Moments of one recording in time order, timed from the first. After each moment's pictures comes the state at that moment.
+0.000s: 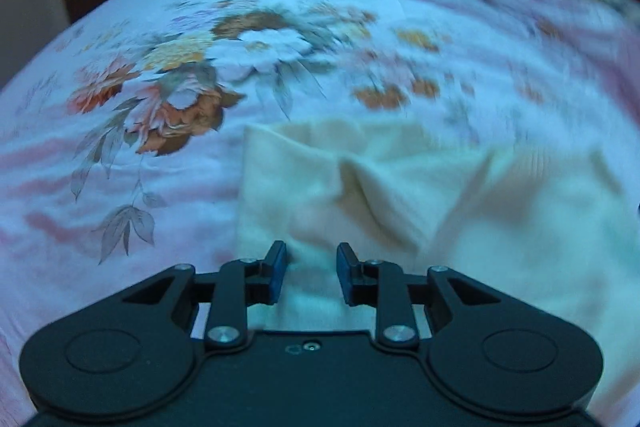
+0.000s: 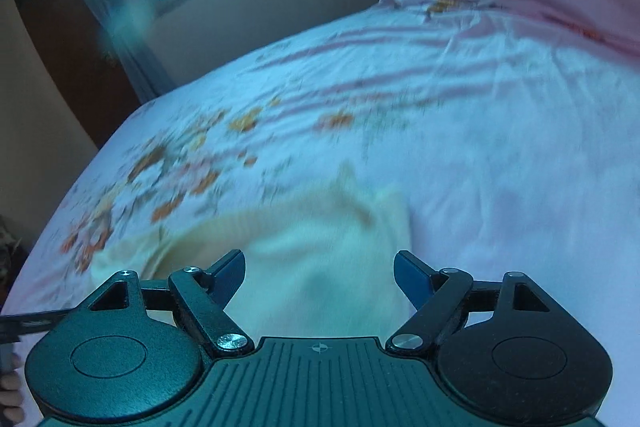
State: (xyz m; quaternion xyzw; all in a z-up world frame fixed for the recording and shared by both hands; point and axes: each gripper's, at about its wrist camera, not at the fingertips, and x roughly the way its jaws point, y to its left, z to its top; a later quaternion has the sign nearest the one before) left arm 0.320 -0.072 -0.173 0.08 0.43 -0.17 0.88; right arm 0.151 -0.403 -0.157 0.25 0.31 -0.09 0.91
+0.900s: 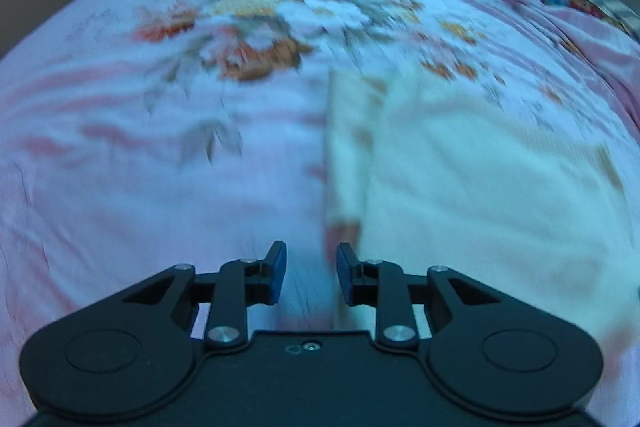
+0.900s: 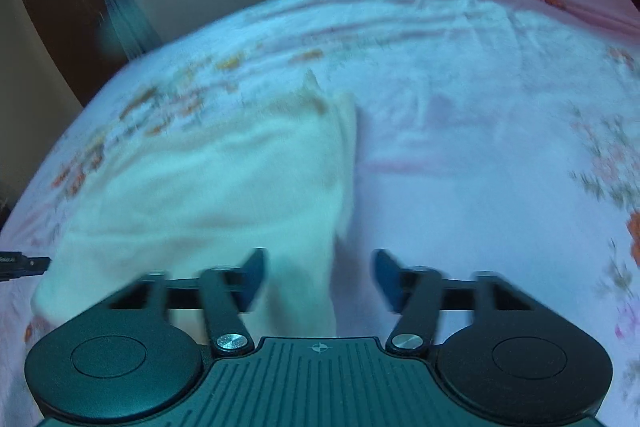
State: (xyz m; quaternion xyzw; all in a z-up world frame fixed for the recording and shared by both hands) left arm 0.285 0.008 -0.172 0.02 0.47 -0.15 0.87; right arm 0.065 -0.387 -0.173 0.23 0.37 -0.10 0.89
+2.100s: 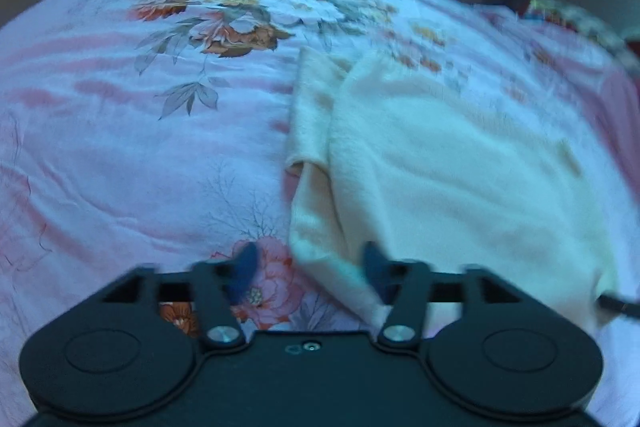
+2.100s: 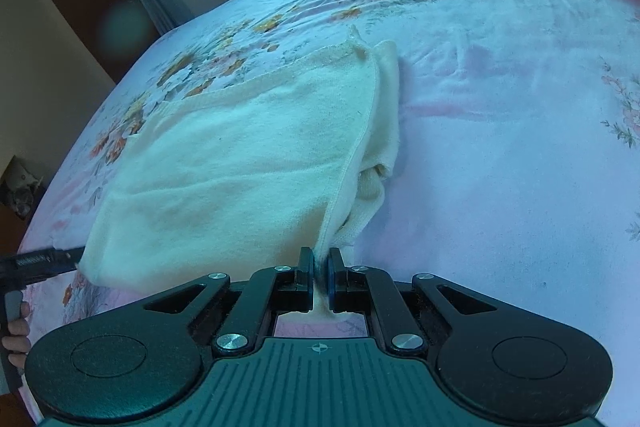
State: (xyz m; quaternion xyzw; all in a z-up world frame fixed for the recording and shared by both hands) left arm 0.240 0.018 -0.171 -0.05 0.45 -0.17 0.88; right arm 0.052 -0.369 -0.176 0.25 0.40 -0.04 0.88
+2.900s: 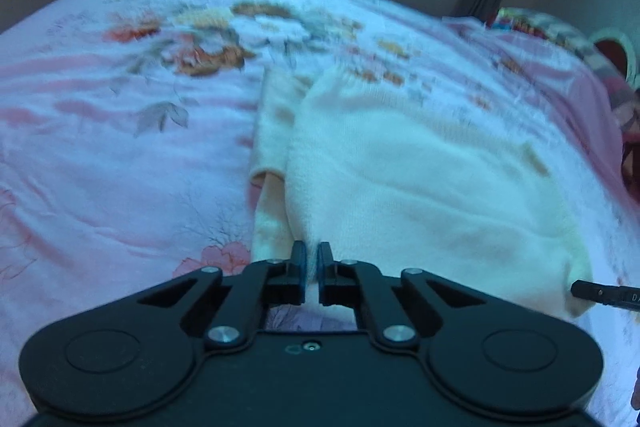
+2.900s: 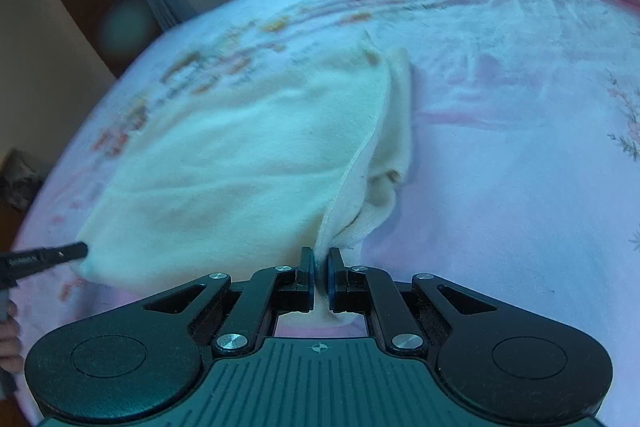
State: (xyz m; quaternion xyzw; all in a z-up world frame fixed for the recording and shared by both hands) left arm 0.214 0.016 -0.160 -0.05 0.42 -0.20 0.88; right arm 0.053 -0.362 -0.168 0.25 0.39 -0.03 0.89
